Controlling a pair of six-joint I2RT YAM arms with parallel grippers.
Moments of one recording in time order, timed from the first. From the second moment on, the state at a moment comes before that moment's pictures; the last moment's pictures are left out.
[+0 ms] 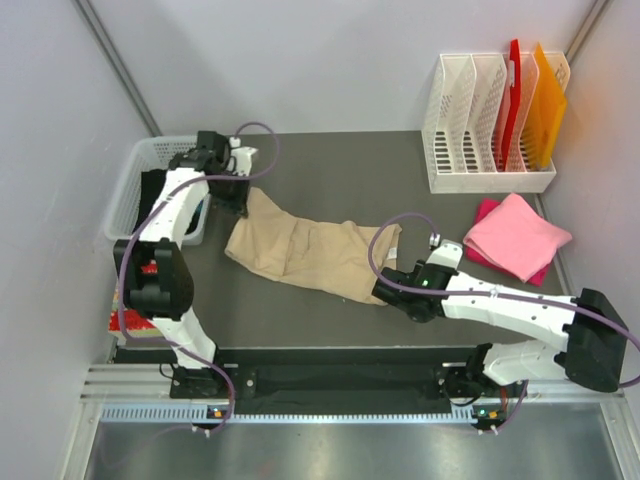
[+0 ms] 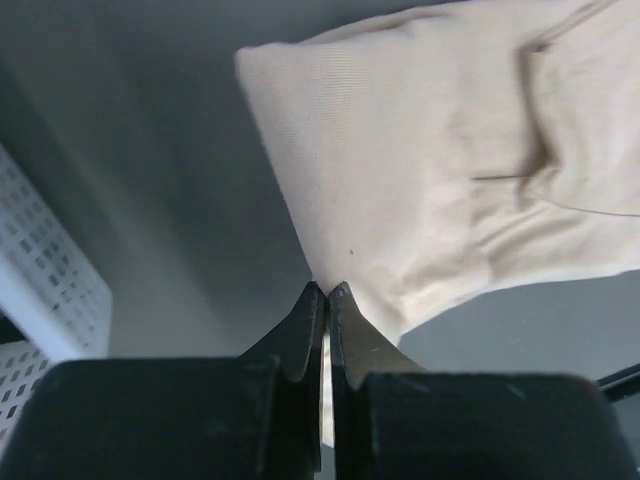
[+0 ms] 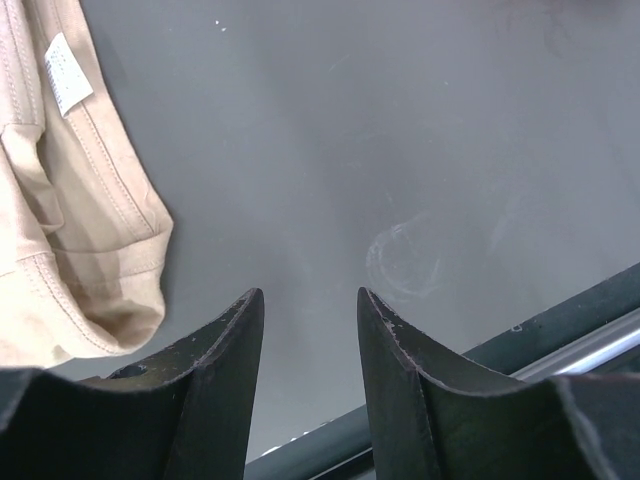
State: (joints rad) left arm -0.05 1.76 1.56 -0.95 0.27 0.23; right arm 1.05 1.24 0.85 -1.15 0.82 1.47
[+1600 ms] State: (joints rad) left arm -0.91 2.13 2.09 -1.02 -0.04 -0.06; right arm 1.06 1.03 0.75 -1.18 0.84 1.50
